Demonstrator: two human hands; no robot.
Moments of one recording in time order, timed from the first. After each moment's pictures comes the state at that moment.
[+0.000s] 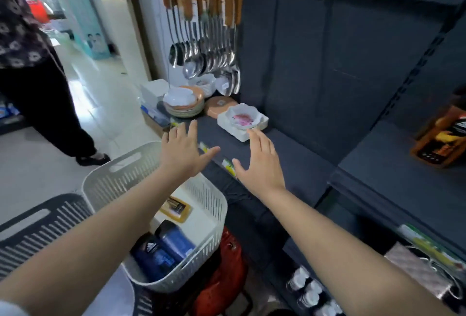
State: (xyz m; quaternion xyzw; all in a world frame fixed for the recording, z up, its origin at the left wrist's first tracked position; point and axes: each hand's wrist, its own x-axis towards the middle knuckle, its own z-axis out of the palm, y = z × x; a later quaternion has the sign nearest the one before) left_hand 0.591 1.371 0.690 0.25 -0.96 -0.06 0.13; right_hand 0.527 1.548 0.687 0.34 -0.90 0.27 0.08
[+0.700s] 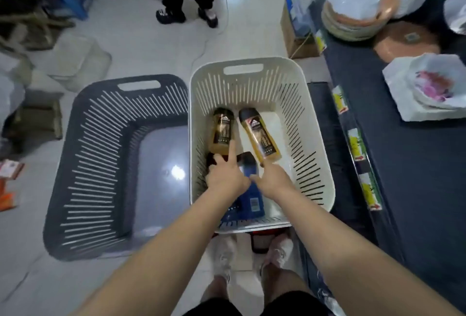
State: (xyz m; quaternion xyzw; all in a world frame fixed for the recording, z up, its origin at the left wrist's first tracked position) left_hand 0.693 1.361 0.518 0.62 -0.69 -0.33 -0.16; right_hand 0.582 1.403 0.491 0.42 -0.81 0.06 -0.41
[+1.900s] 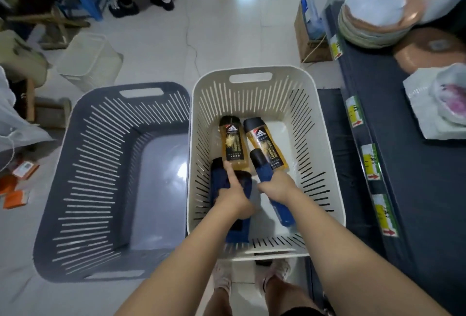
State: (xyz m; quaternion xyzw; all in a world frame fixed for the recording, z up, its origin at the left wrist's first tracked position) left_hand 0.686 1.363 0.488 0.64 -0.56 -0.46 -0.23; right_hand 0.559 1.373 0.460 0.35 -0.78 0.08 -0.51
